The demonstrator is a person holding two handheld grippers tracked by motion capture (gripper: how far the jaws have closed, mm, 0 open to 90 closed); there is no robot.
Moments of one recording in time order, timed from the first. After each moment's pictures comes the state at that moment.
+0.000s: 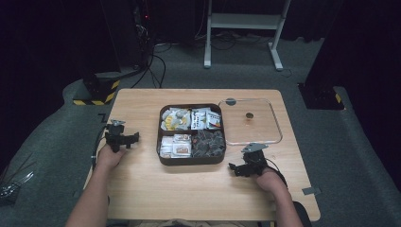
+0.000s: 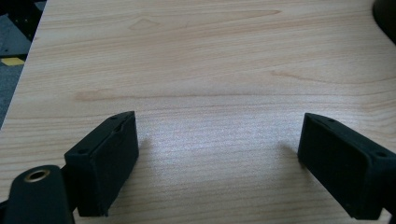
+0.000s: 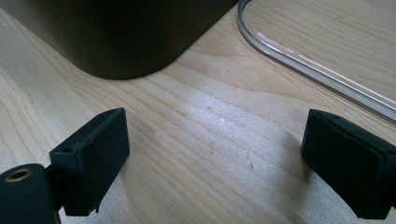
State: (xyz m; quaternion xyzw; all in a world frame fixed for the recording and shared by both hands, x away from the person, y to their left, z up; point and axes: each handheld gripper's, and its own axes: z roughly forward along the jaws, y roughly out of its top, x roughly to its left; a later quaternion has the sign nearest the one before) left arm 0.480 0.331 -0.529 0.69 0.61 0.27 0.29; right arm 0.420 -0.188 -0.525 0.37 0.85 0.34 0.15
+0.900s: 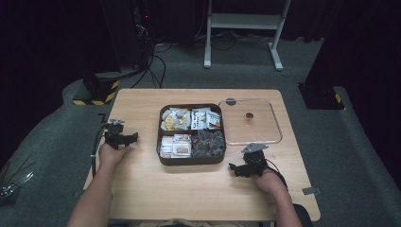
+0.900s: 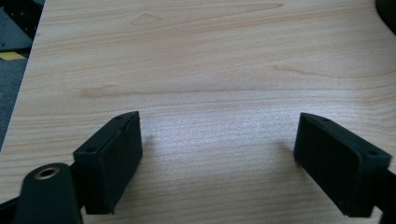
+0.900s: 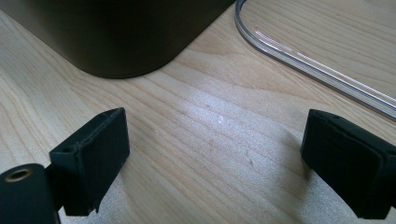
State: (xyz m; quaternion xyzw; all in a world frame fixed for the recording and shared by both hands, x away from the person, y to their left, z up) left arm 0.481 0.334 -0.524 0.70 0.61 0.25 0.28; right arm 0.418 -0.188 -0.525 0.37 0.85 0.34 0.15
